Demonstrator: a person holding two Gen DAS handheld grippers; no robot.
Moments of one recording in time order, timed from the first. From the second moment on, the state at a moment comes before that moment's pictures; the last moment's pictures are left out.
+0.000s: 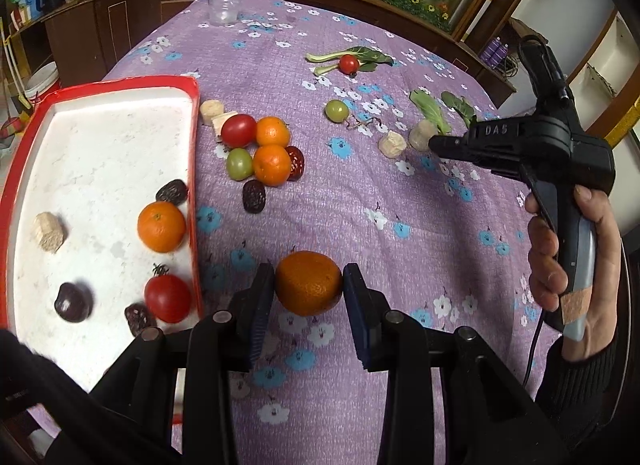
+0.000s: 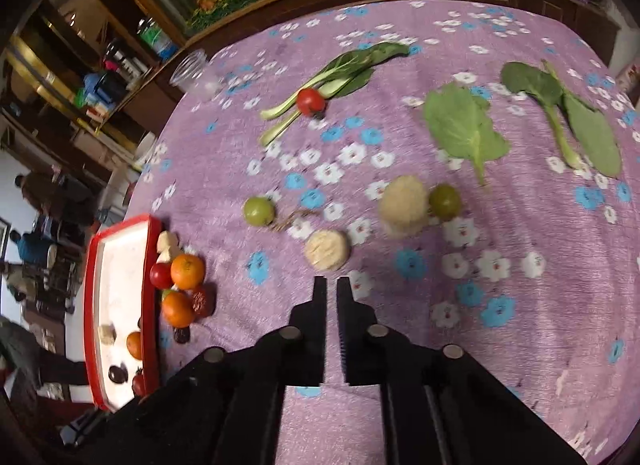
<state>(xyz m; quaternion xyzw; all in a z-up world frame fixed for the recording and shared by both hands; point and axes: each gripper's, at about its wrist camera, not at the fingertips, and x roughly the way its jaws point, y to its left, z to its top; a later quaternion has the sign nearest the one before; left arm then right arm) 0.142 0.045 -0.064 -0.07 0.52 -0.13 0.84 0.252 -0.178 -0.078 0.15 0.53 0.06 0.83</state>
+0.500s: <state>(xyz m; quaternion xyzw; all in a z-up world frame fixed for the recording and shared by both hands) 0.147 0.054 -0.075 -0.09 0.52 -0.13 0.84 0.294 -0.157 -0.120 0.14 0.55 0.05 0.82</state>
